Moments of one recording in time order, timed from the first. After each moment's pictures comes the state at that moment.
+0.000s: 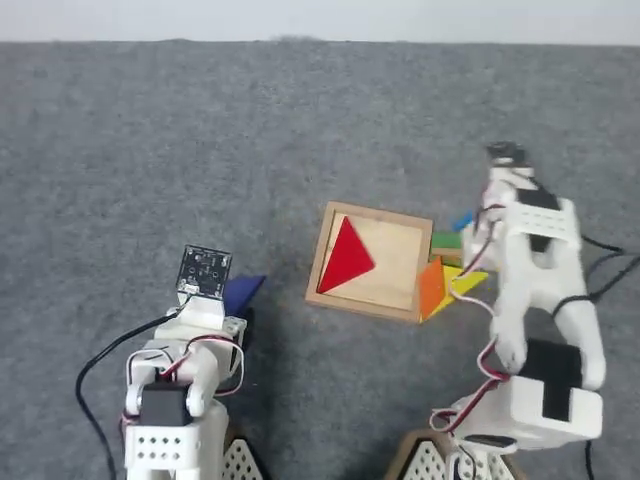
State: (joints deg) left arm -5.5 -103.1 97.0 72.2 -4.6; right arm 9.5 0.5 24.6 64.5 9.4
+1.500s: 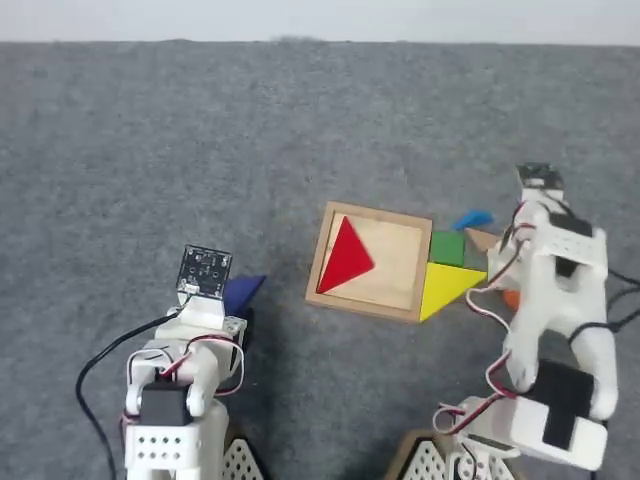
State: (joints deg) left arm -5.5 -103.1 97.0 72.2 -4.6; right arm 14.3 -5.4 32.4 64.8 14.2
